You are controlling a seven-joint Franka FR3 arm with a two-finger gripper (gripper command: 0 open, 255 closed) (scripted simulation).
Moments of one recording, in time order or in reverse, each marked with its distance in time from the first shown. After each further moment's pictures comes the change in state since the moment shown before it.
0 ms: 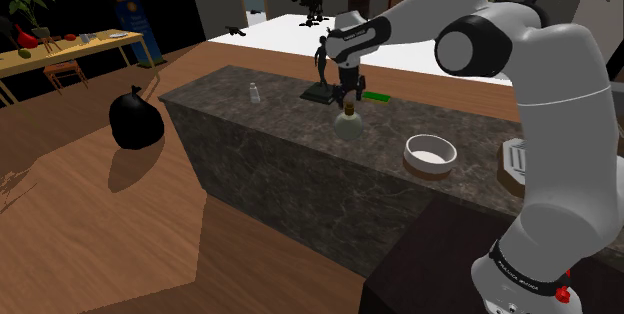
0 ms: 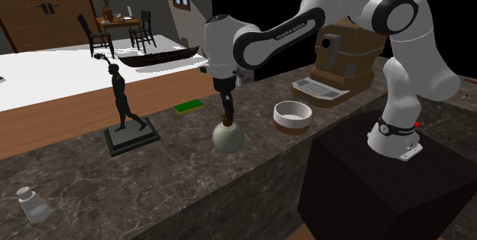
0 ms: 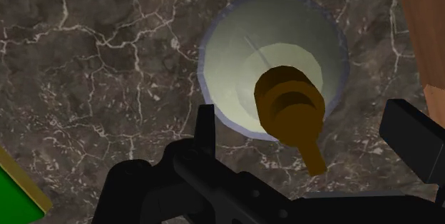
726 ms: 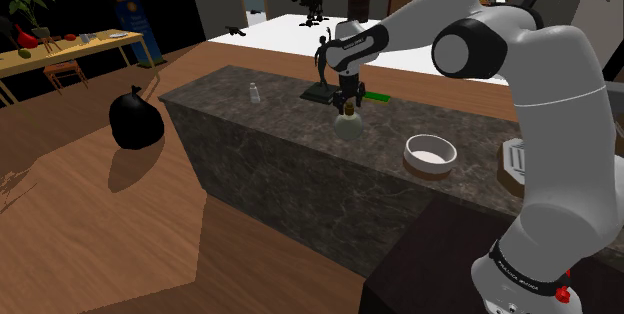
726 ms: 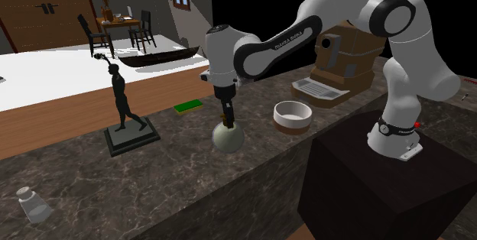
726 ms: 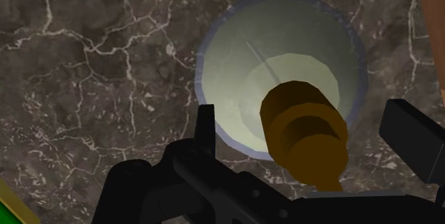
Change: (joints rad) arm -0.002 0.024 0.001 -0.038 0.002 0.061 -0.001
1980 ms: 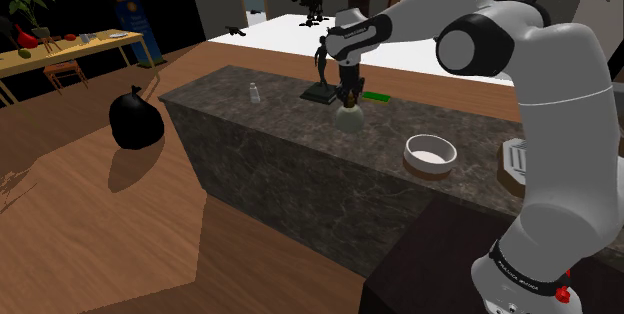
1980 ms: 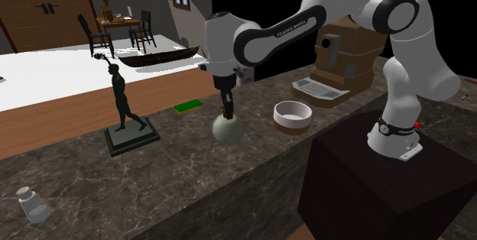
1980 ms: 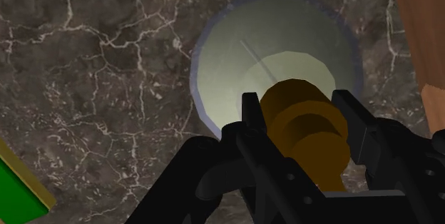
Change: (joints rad) arm 0.001 -0.033 -0.002 0.042 -0.003 -0.076 0.000
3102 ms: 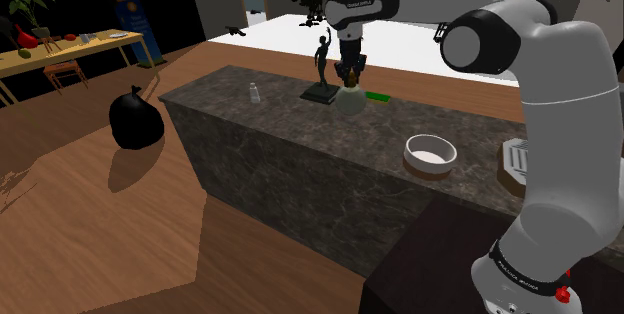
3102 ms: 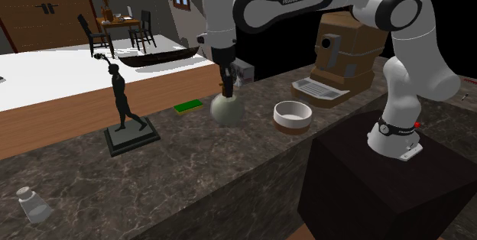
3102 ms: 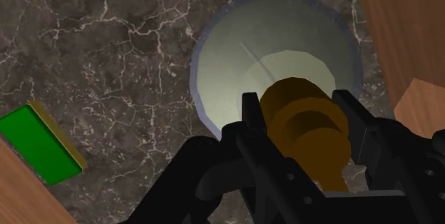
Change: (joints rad) arm -0.003 -0.030 -0.003 0.182 -0.002 -0.212 -0.005
